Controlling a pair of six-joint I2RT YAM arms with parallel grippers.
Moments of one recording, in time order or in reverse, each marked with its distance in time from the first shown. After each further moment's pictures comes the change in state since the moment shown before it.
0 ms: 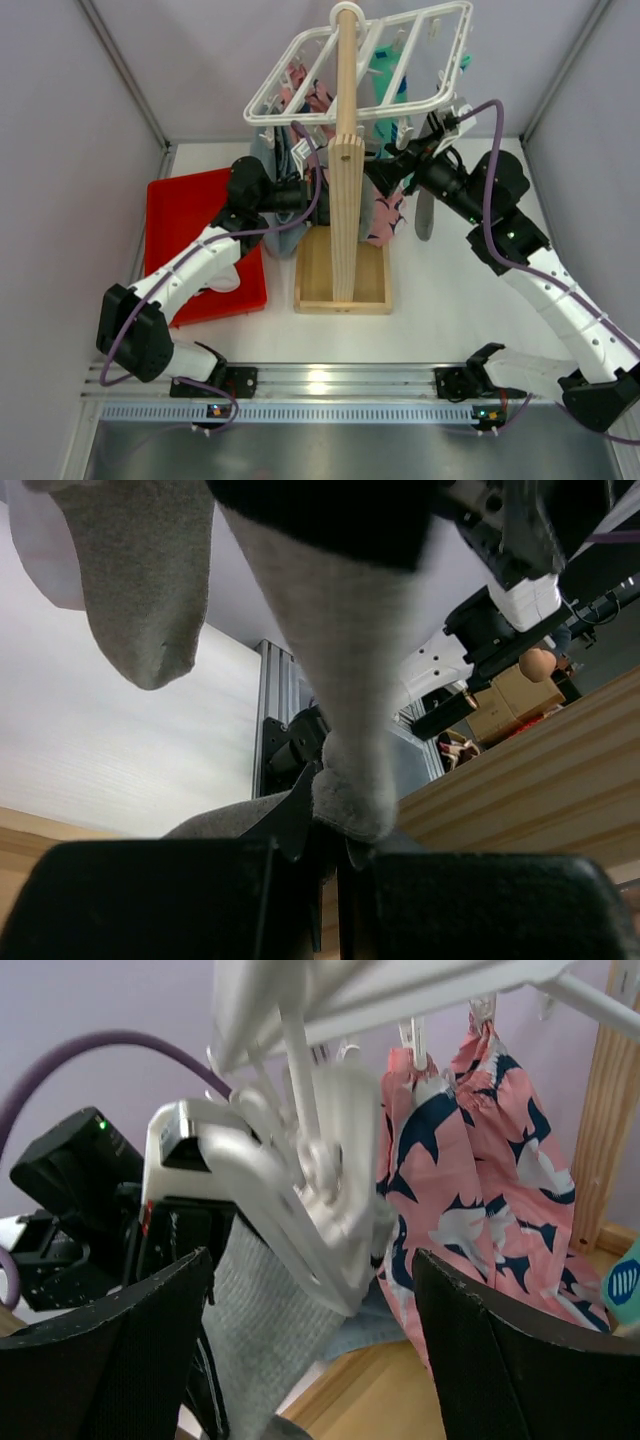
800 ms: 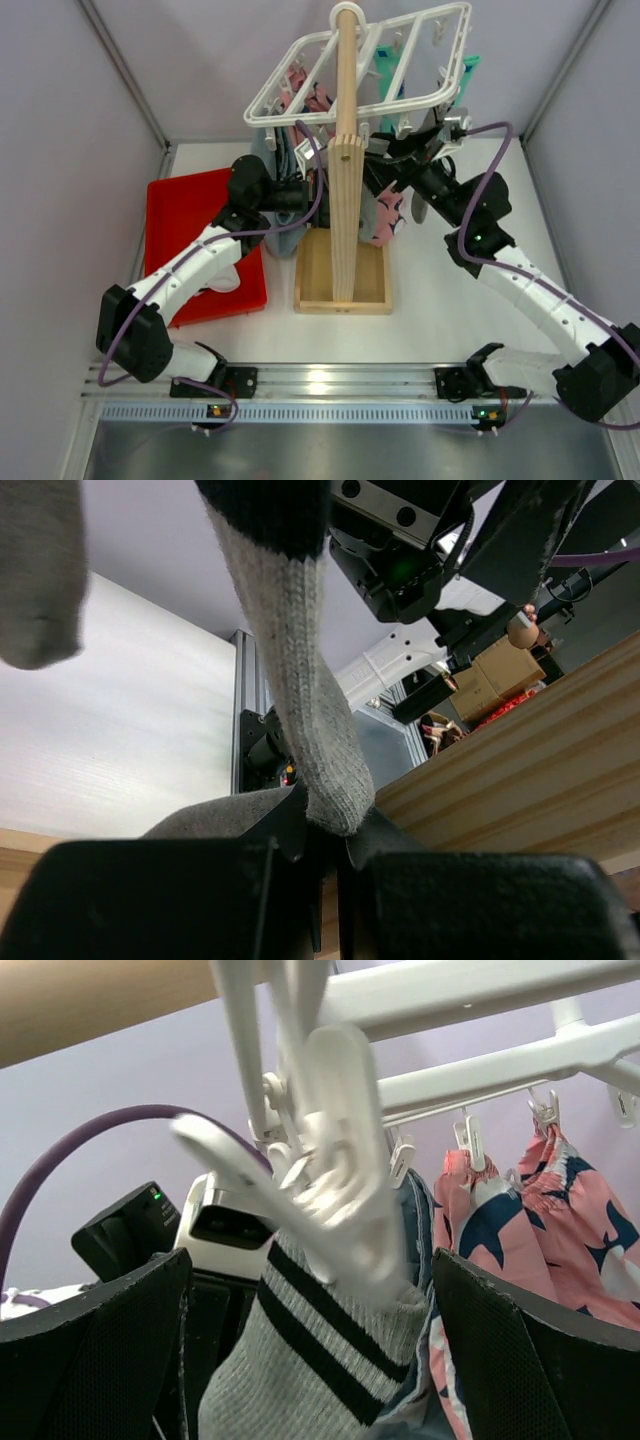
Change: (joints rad) left arm -0.025 -0.003 0.031 0.000 0.047 -0.028; right arm -0.006 0.024 -0.254 0.583 -0.039 0.190
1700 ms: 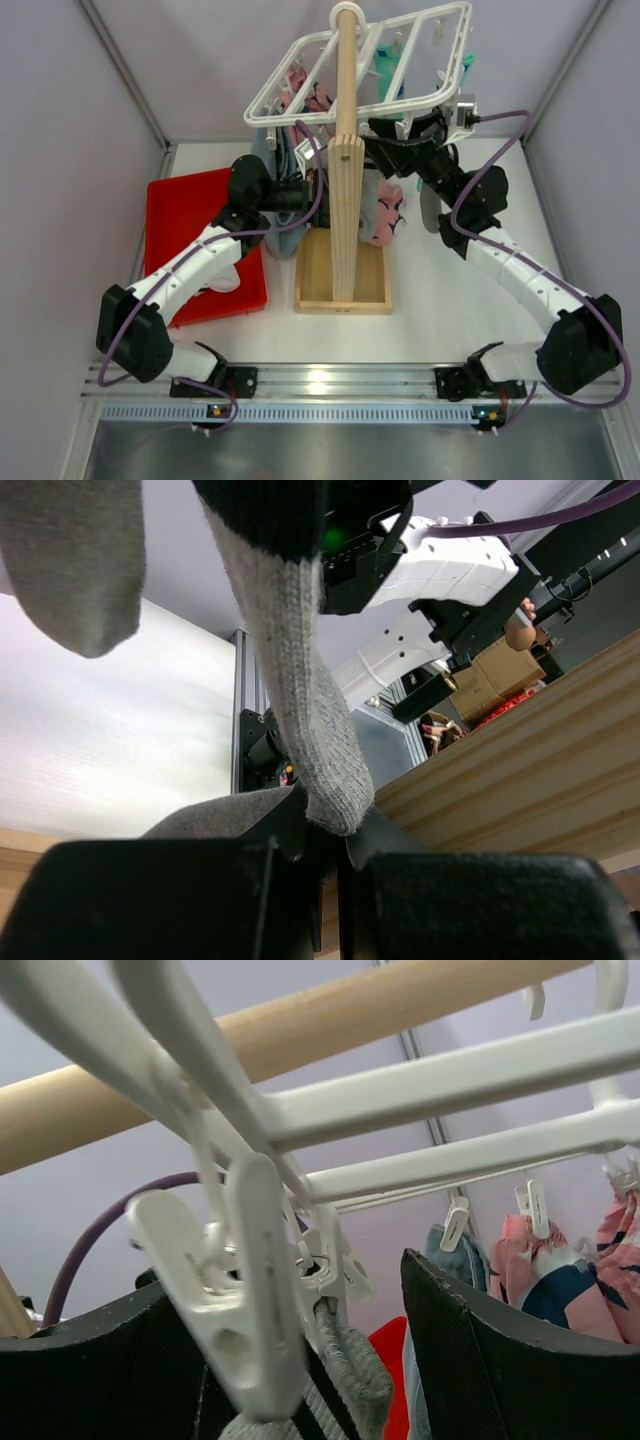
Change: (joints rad) left arm 0.000 0.000 0.000 0.000 0.002 0.000; right arm -0.101 0.157 0.016 0.395 -0.156 0.269
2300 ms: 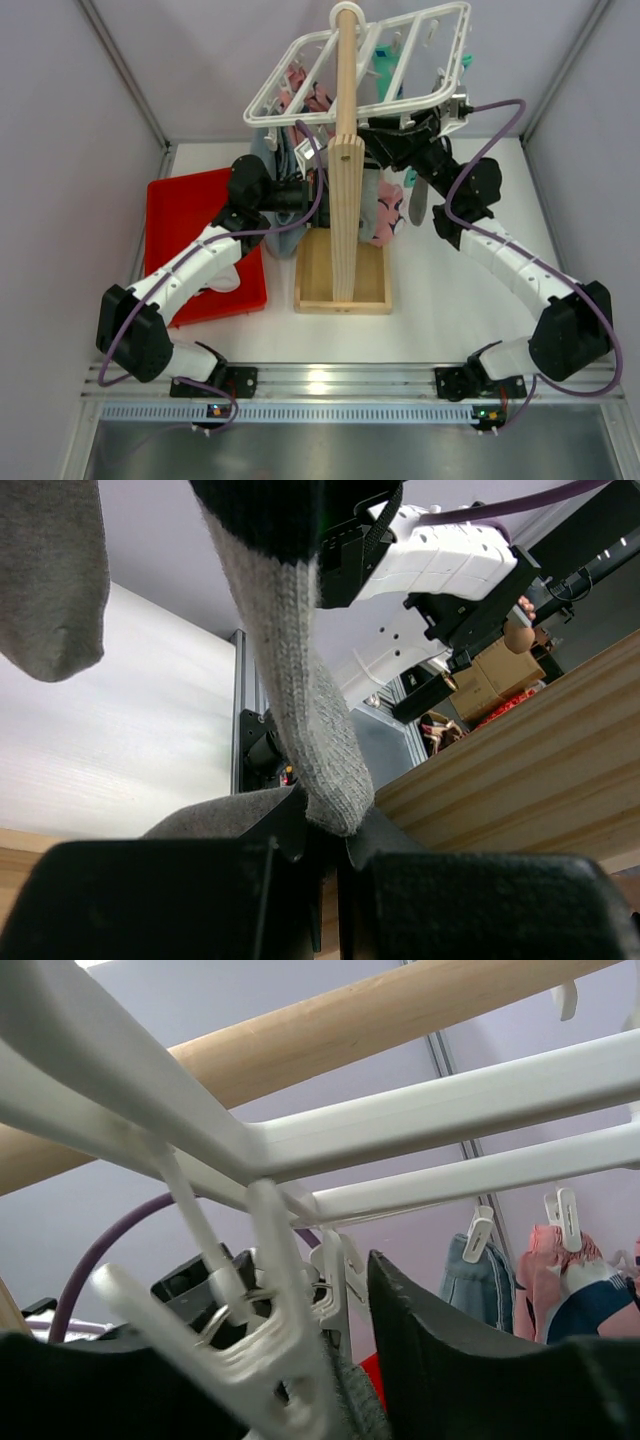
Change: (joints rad) left arm 0.000 0.000 0.000 0.000 0.000 0.000; right arm -0.005 0.083 0.066 0.043 -0.053 0.074
